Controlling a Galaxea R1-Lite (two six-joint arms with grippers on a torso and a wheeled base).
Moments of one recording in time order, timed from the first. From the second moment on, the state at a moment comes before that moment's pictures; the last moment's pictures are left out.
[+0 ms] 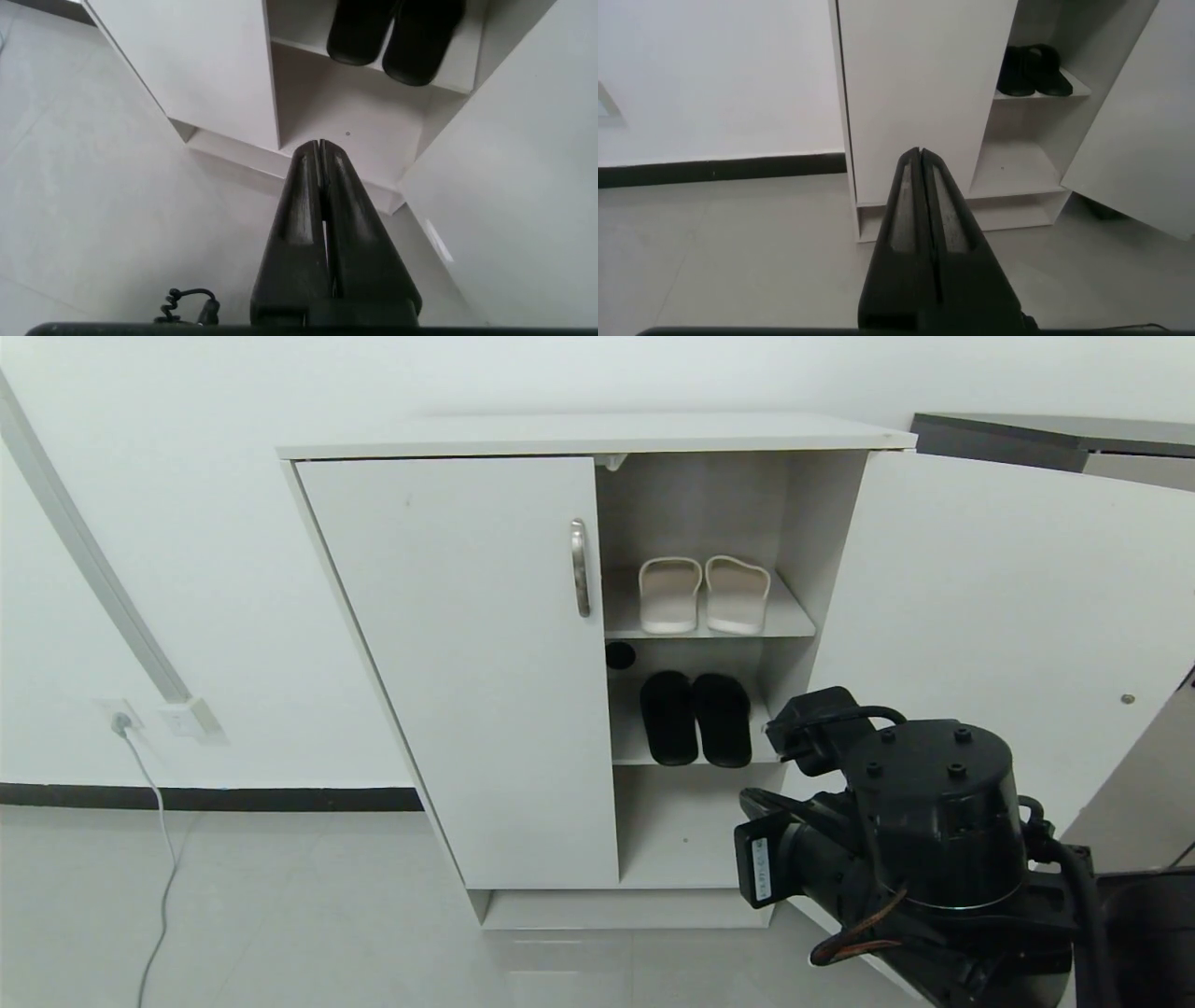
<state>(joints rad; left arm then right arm) 0.00 0.00 -0.01 0.00 -0.07 -0.01 0.97 1.67 -0.79 -0.52 -0.58 0.21</state>
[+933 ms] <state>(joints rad) 0.00 0.00 0.00 0.00 -0.07 -0.01 0.96 1.68 -0.79 -0.51 -0.59 0.21</state>
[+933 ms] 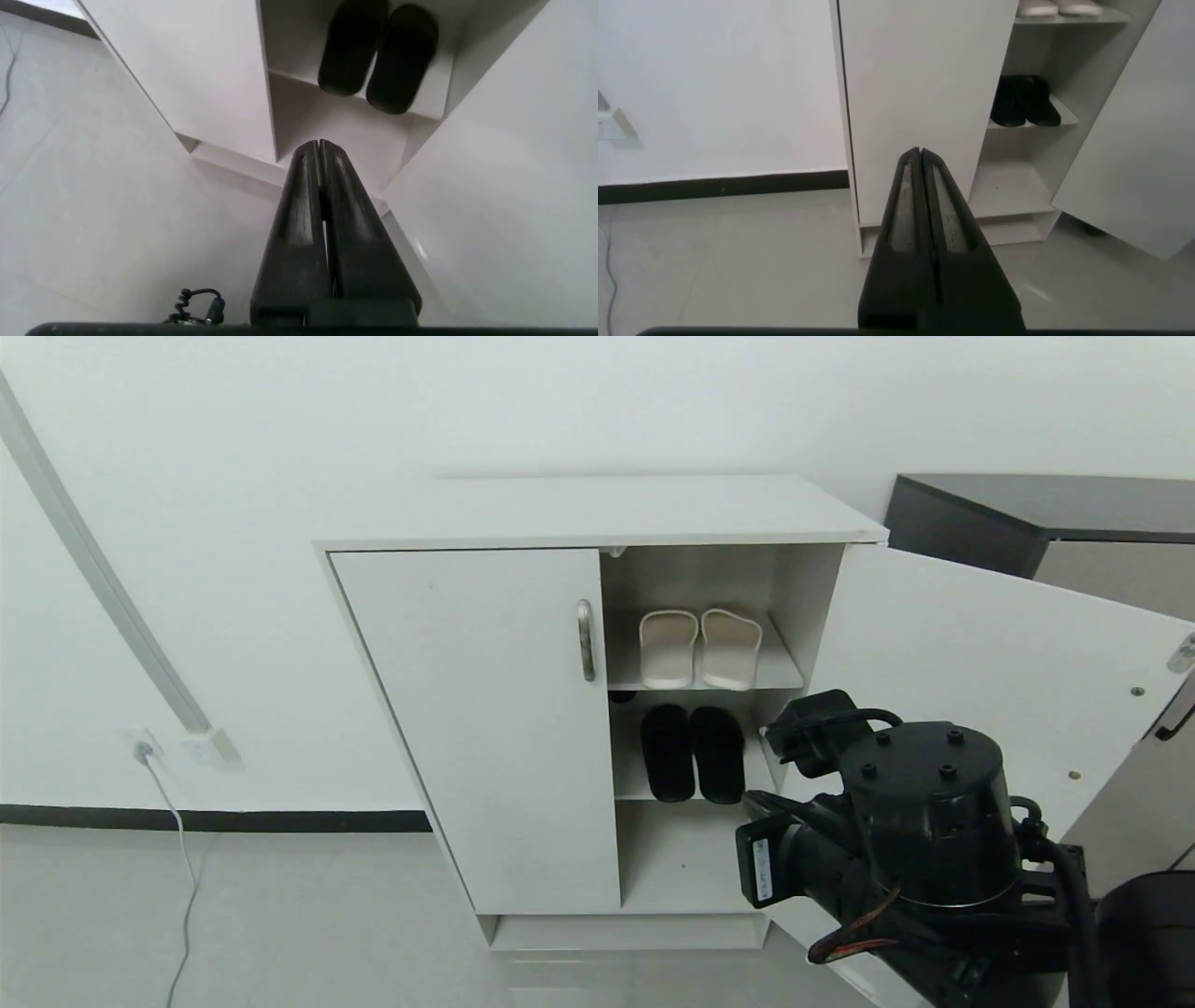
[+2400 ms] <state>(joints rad) 0.00 0.00 -0.01 0.00 -0.07 -0.01 0.96 1.68 -0.78 -0.52 -0.59 0.22</state>
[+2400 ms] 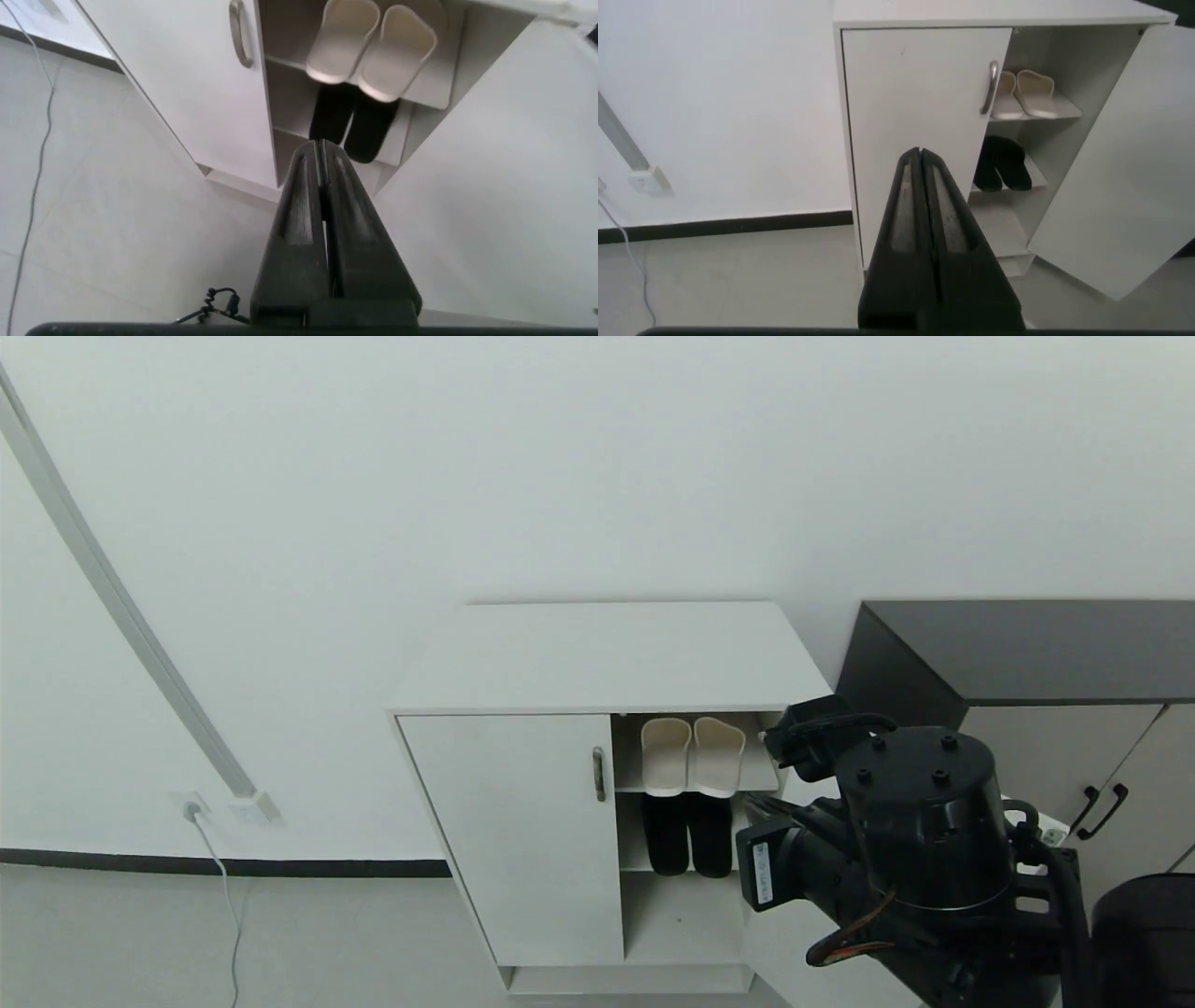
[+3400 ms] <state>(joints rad) 0.00 0.00 0.00 0.00 -0.07 -0.01 0.94 1.68 -0.77 -0.52 -0.59 0.22</state>
